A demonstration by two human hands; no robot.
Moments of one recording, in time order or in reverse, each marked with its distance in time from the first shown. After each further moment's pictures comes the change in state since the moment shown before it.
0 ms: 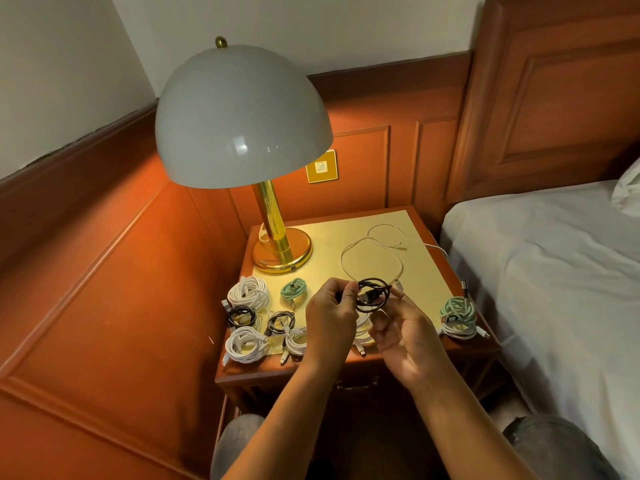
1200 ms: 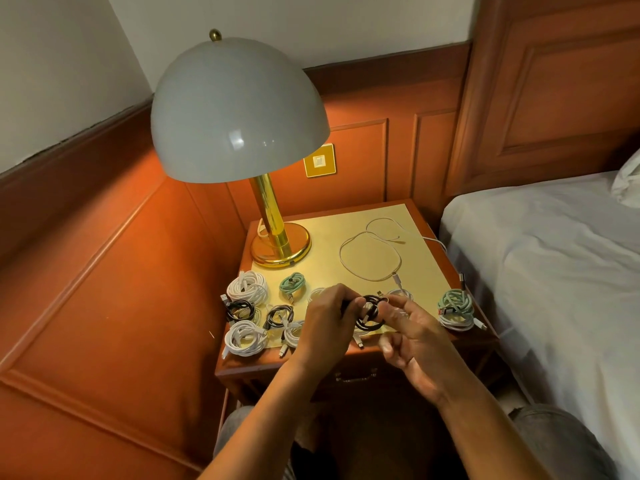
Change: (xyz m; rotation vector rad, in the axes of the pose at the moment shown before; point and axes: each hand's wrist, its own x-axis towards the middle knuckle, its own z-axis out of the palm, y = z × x) left_hand -0.002 -0.020 -0.014 0.422 -0.181 0.397; right_hand -0.017 -0.007 -0.032 -0.308 -0.162 0.059
